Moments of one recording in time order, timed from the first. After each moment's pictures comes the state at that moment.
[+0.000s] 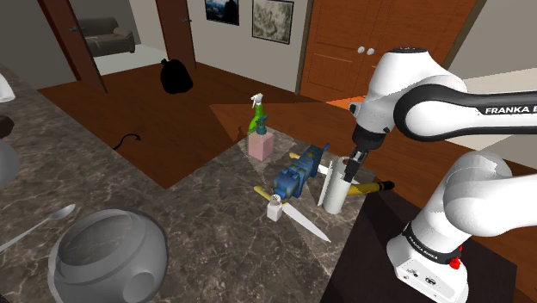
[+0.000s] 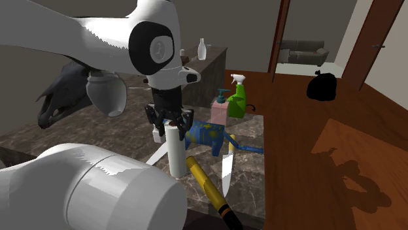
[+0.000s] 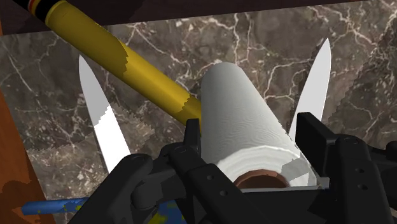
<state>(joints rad) 0.10 -1.01 0.19 -2.94 0.19 1.95 -0.06</state>
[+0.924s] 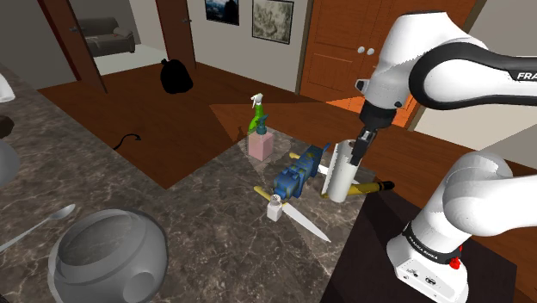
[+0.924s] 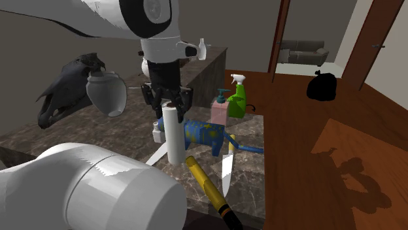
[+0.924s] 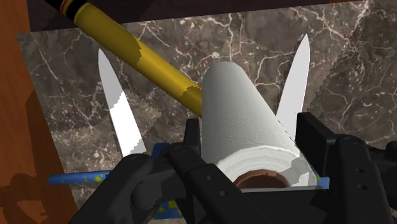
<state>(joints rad) 0.08 -1.03 0.17 -2.78 0.16 1.78 -0.06</state>
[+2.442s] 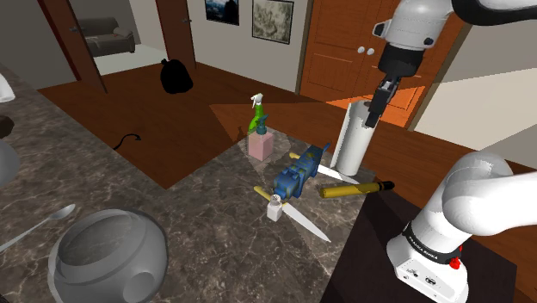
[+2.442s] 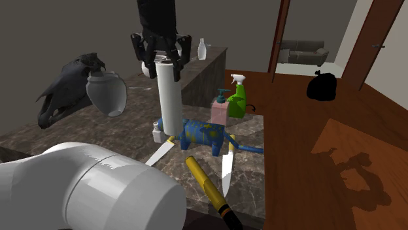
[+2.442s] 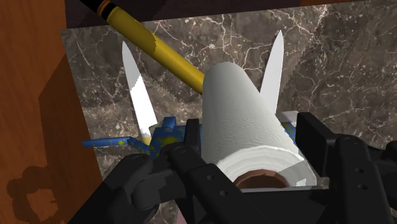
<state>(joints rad) 0.06 -0.96 0.13 -2.44 0.12 1.50 -0.05</state>
